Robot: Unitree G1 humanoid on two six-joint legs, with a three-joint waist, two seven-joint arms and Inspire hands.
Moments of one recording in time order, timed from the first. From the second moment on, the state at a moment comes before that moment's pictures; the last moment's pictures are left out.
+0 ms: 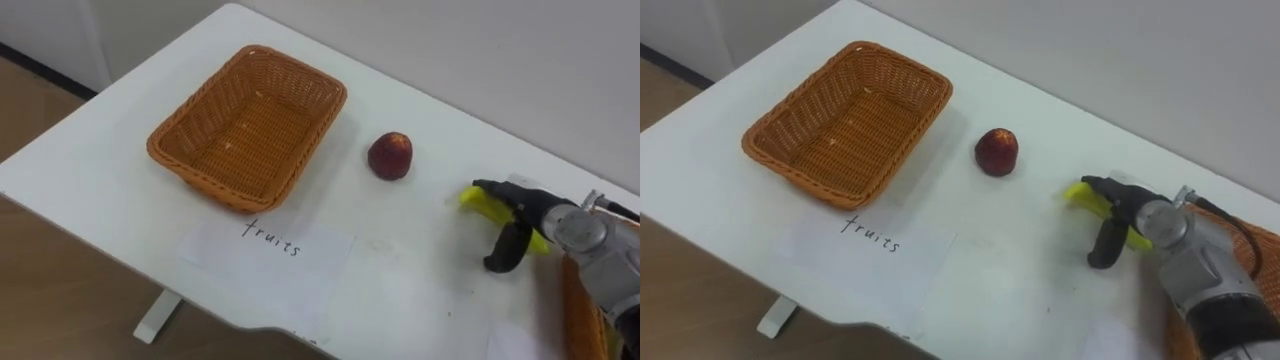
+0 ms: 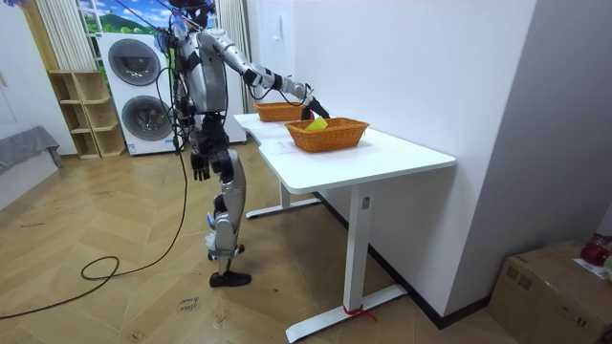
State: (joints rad) left arm 0.19 0.31 0.07 1.07 0.23 0.17 0.15; right arm -0.37 -0.60 0.25 0.58 -0.44 0.26 0.43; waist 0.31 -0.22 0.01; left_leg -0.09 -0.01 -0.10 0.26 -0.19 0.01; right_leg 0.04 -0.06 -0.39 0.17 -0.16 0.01
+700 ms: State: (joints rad) left arm 0.19 0.31 0.07 1.08 0.23 0.17 0.14; right arm -0.37 -0.61 0.25 0.58 -0.42 0.26 0.44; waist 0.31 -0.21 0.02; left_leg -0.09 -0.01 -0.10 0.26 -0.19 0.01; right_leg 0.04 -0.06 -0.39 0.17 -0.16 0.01
